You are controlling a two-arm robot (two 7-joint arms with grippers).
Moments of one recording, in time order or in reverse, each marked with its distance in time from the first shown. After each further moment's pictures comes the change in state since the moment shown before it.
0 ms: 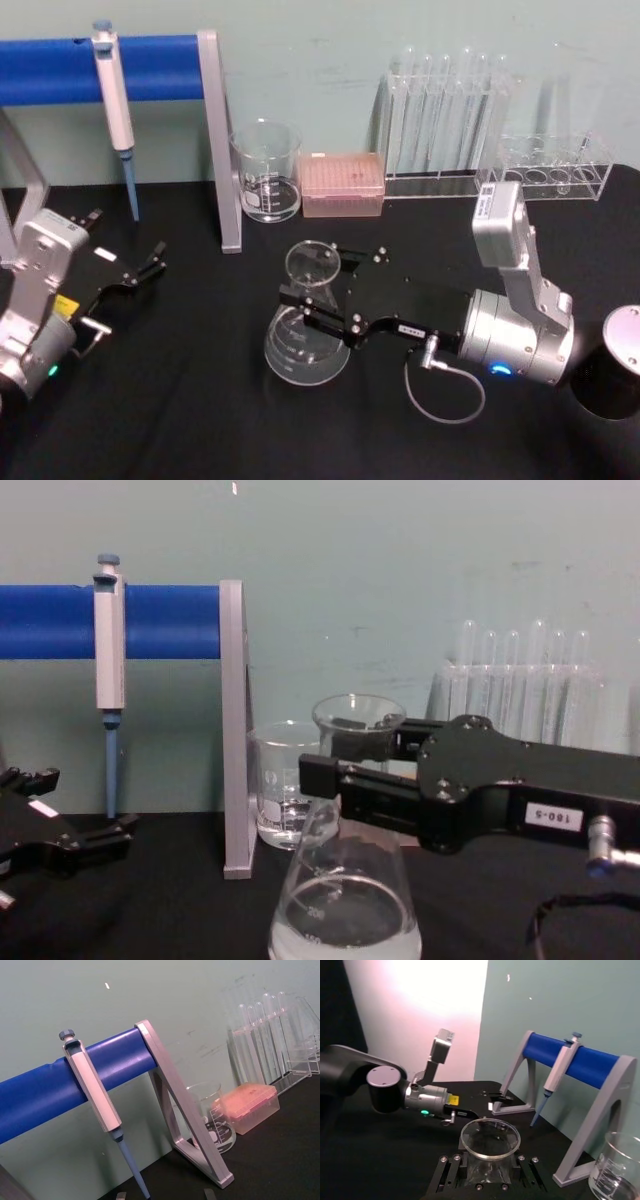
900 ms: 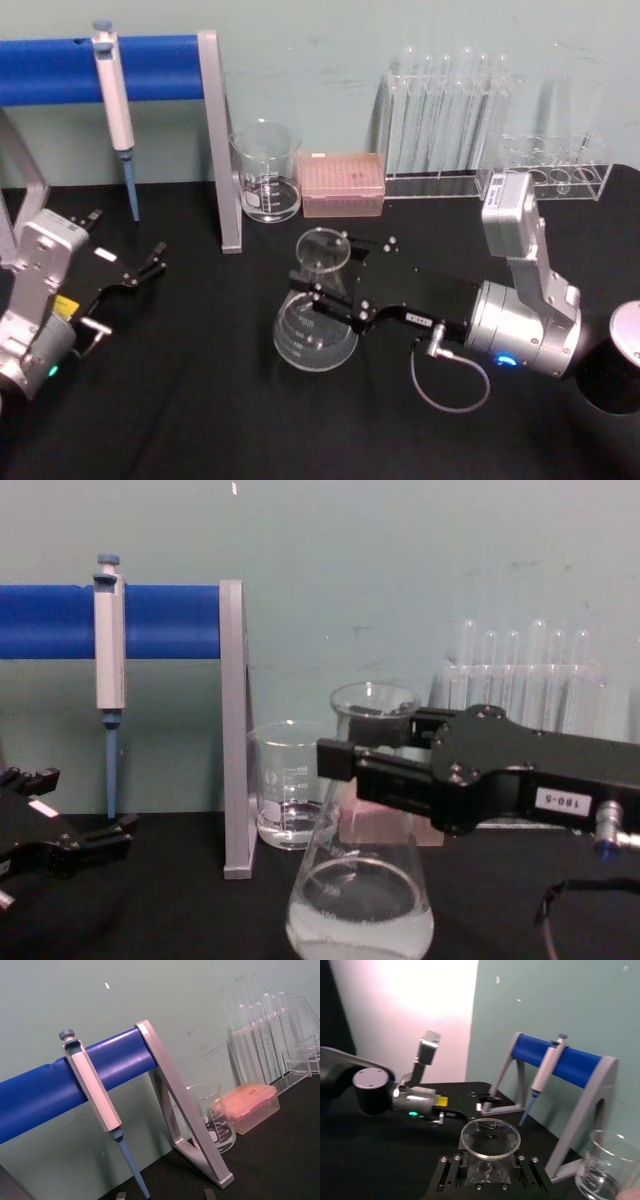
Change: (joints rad) left arm 0.000 0.000 0.000 0.000 0.000 0.000 0.000; right arm 0.018 0.024 -0.017 0.009 0.027 -0.018 -0.036
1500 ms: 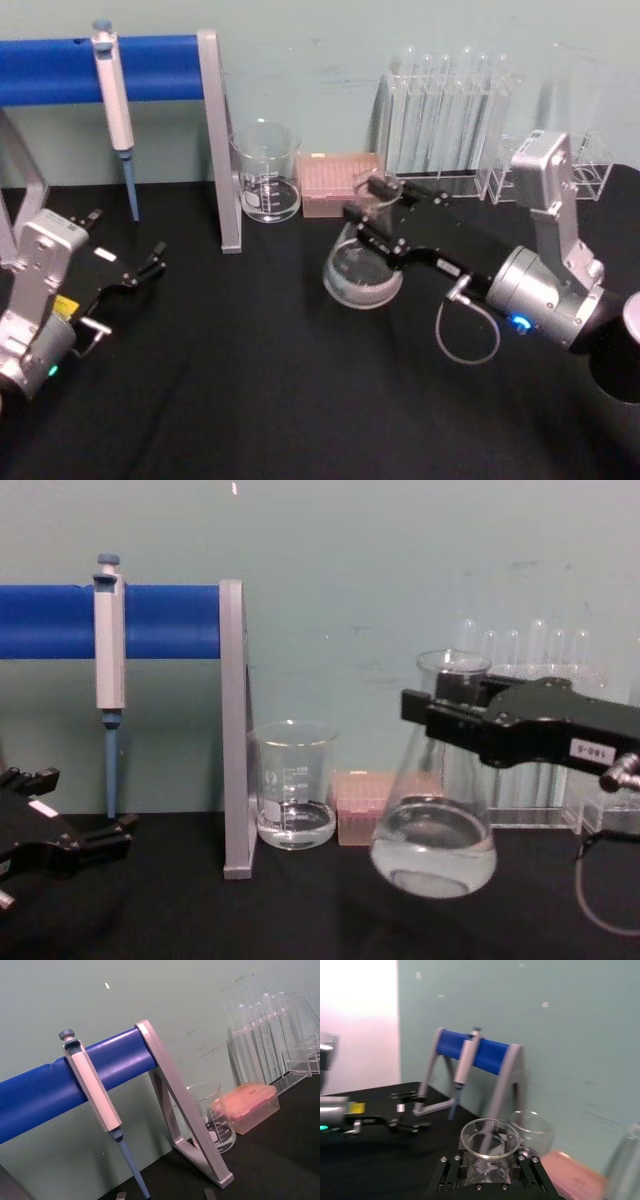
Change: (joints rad) left arm 0.000 0.000 0.000 0.000 0.000 0.000 0.000; right arm -0.021 -0.055 0.107 0.035 -0.043 0.041 -0.196
